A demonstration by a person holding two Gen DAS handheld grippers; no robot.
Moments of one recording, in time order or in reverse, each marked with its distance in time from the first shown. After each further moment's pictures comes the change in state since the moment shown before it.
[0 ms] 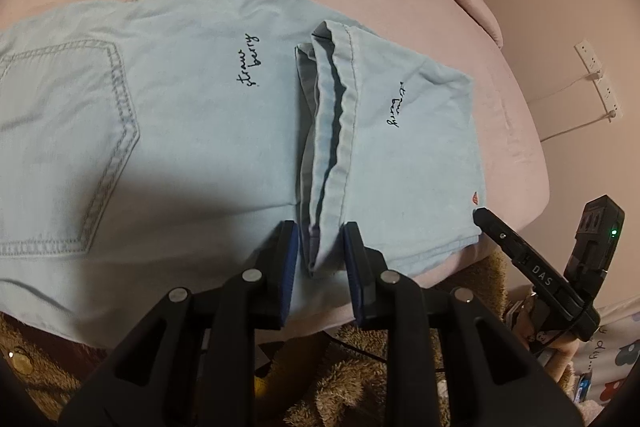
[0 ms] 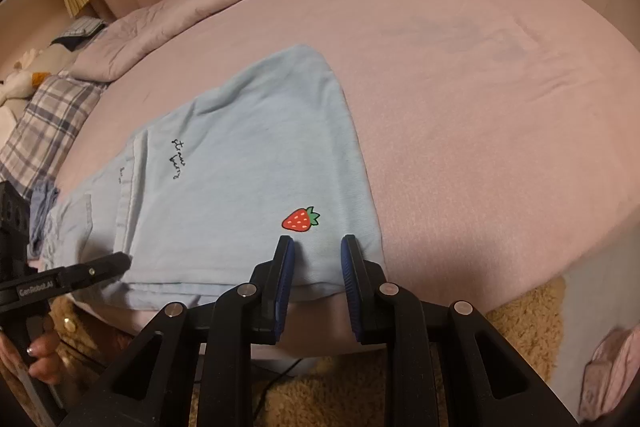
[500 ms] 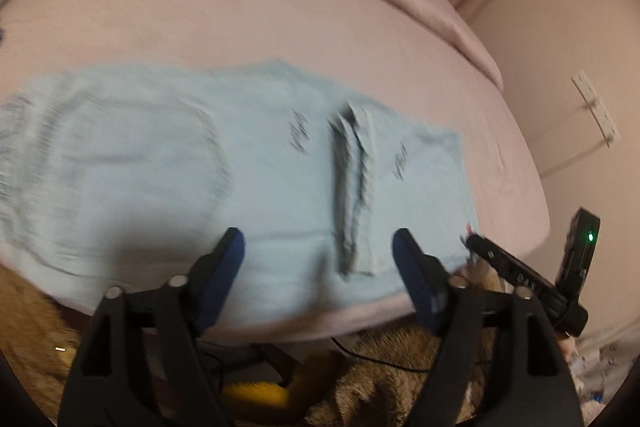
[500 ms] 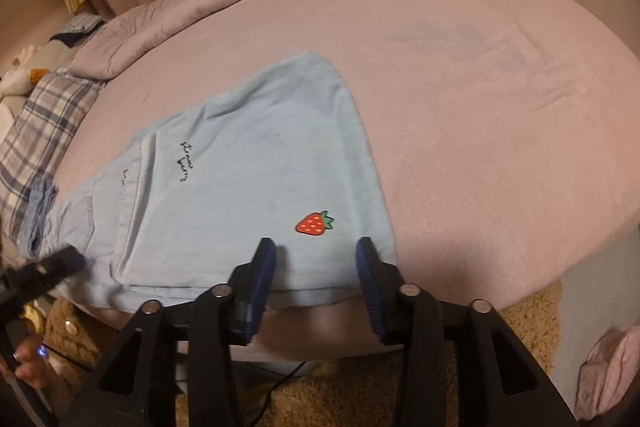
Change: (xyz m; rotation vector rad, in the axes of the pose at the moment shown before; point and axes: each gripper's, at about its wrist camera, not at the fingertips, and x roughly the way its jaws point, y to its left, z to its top) left arm -0.077 0.014 -0.005 -0.022 -0.225 0.071; right arm 0.000 0.014 0.007 -0.011 0.008 -0.026
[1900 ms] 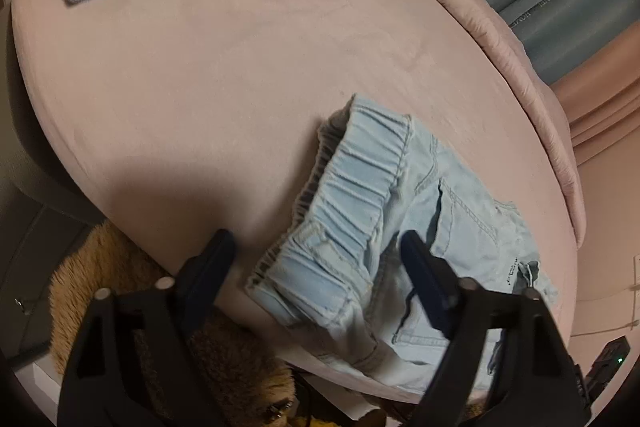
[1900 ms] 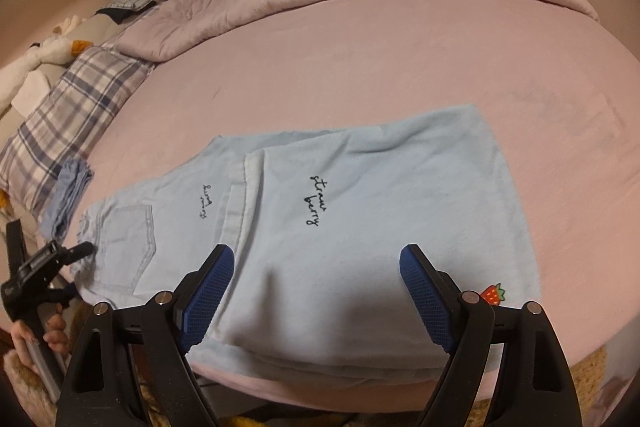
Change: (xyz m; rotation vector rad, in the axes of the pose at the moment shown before) left arm -0.047 0.179 -0.001 -0.507 -0.130 0.258; right arm 0.014 0.079 0.028 -0.128 -0.024 0.127
